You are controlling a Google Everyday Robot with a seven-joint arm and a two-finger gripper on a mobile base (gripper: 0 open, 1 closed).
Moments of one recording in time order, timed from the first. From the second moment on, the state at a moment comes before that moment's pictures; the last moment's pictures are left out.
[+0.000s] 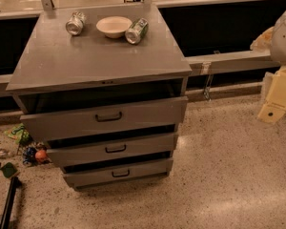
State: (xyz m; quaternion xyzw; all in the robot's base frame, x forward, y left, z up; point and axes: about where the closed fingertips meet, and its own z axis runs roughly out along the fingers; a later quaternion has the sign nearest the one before) arm 0.438 -0.217 0.976 -0.60 0.78 -0.03 0.16
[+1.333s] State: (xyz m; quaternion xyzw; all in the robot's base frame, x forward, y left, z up) arm 0.475 -0.151 0.823 -0.69 0.69 0.11 0.21
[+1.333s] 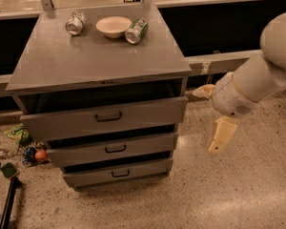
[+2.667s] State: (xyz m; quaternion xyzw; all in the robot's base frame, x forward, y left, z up) arm 0.524 -0.115 0.787 -0.72 0.63 0.13 0.25
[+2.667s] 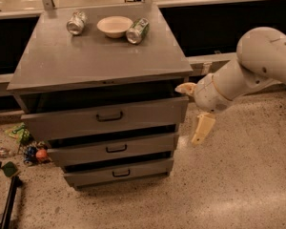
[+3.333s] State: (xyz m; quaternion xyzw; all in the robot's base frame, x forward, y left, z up) arm 0.573 -0.090 0.746 -0.74 0.61 0.12 0.24
